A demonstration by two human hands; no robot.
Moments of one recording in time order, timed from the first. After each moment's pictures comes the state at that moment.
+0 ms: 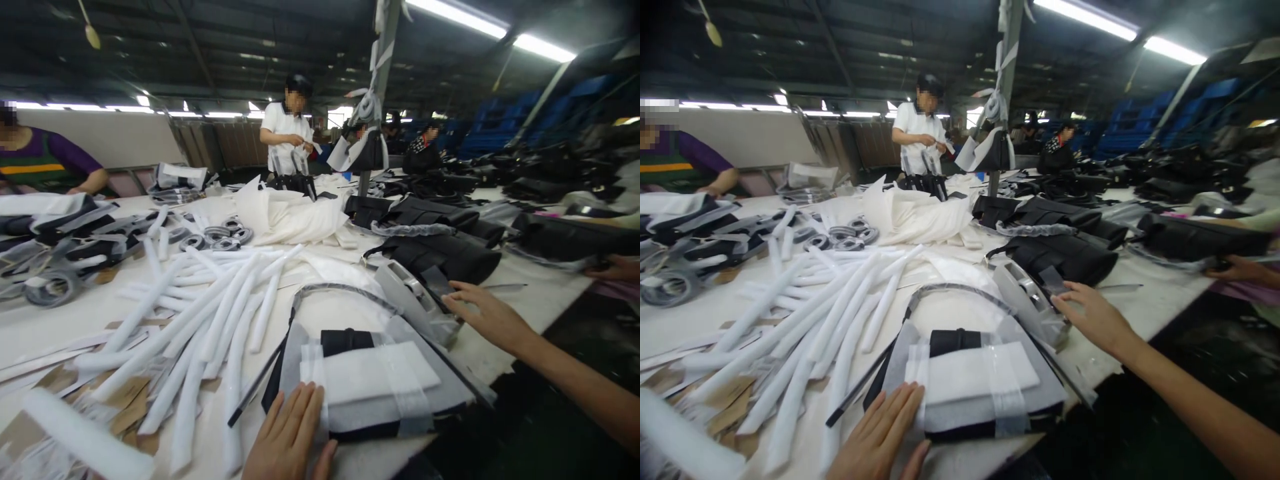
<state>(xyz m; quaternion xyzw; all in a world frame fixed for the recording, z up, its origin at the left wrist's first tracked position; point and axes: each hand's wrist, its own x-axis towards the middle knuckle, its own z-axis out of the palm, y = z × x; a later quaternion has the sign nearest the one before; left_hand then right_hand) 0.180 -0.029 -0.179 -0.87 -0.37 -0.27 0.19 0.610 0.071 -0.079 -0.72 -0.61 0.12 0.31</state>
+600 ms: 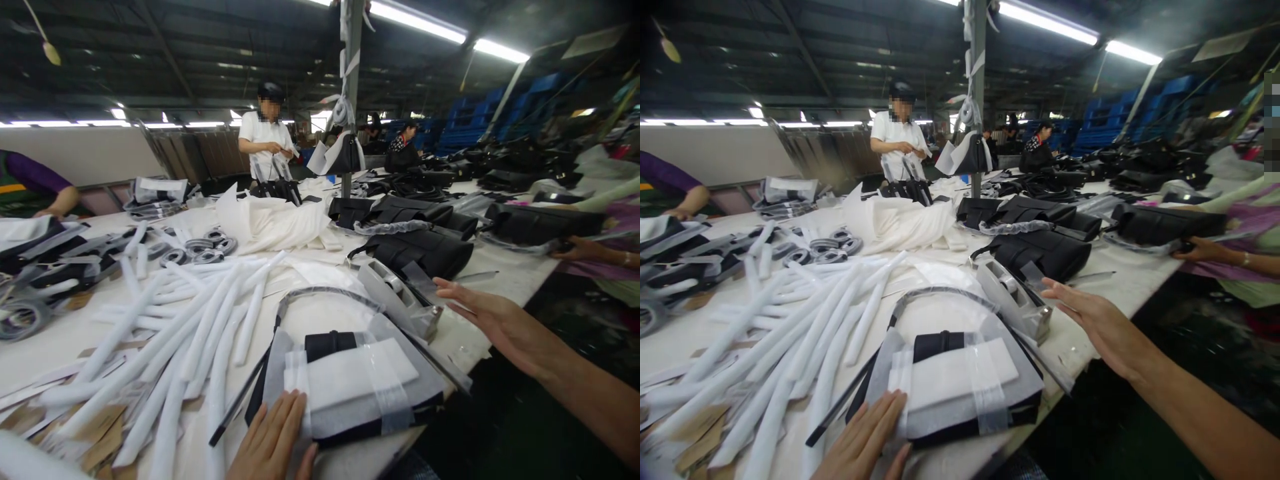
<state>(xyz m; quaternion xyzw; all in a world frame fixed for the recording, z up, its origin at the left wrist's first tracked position) 0.173 -0.025 -0.185 -0.87 -0.36 -0.28 0.18 0.596 0.022 -0.059 -0.62 -0.44 0.41 0.51</state>
